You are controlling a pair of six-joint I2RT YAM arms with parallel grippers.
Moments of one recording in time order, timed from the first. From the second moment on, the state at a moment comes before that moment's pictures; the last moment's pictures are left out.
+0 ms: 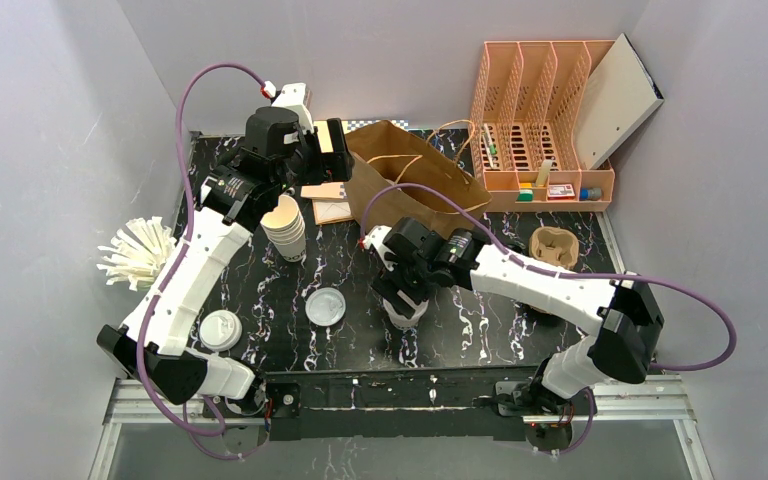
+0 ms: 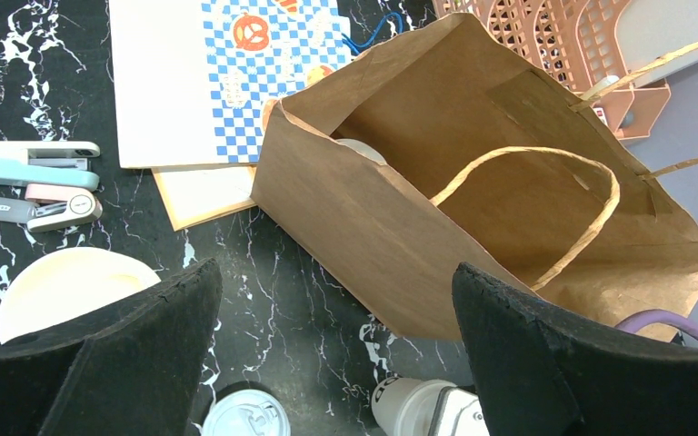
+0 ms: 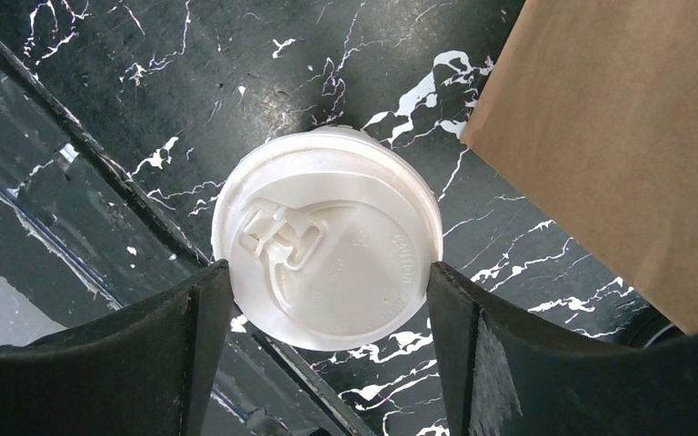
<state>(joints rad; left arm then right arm) -0.50 1.37 1.66 -0.76 -0.12 -0.38 1.05 1.49 1.23 -0.81 -0.01 0.03</state>
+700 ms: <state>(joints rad) -0.49 1.43 1.79 -0.78 -0.14 -0.36 1.05 1.46 1.65 -1.03 -0.02 0.05</state>
